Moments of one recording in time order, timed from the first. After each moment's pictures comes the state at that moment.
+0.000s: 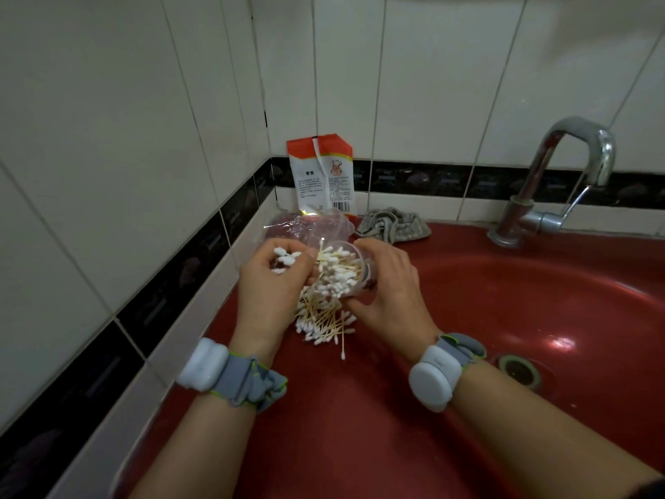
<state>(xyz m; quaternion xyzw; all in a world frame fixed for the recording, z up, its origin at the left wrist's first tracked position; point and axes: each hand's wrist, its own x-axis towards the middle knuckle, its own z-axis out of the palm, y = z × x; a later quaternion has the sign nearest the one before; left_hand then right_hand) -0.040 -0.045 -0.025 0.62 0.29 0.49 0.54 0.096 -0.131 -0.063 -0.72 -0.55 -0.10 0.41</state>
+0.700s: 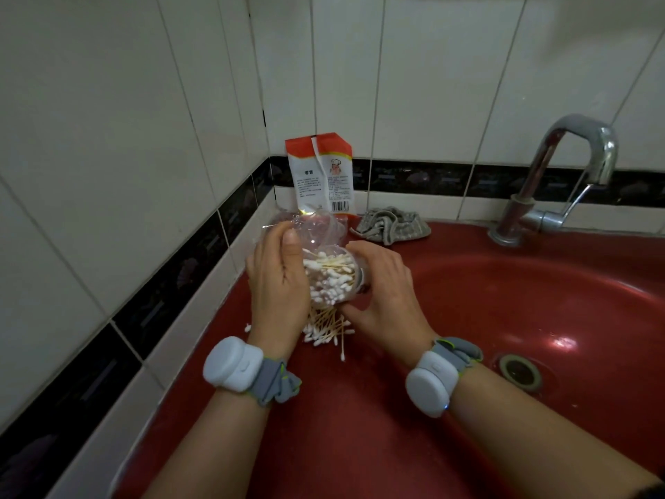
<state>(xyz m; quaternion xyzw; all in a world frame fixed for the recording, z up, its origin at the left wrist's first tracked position) -0.028 -0.038 -0.038 0.73 0.33 0.49 0.35 0.092 -0.128 -0.067 -0.68 -0.57 -0.11 0.44</state>
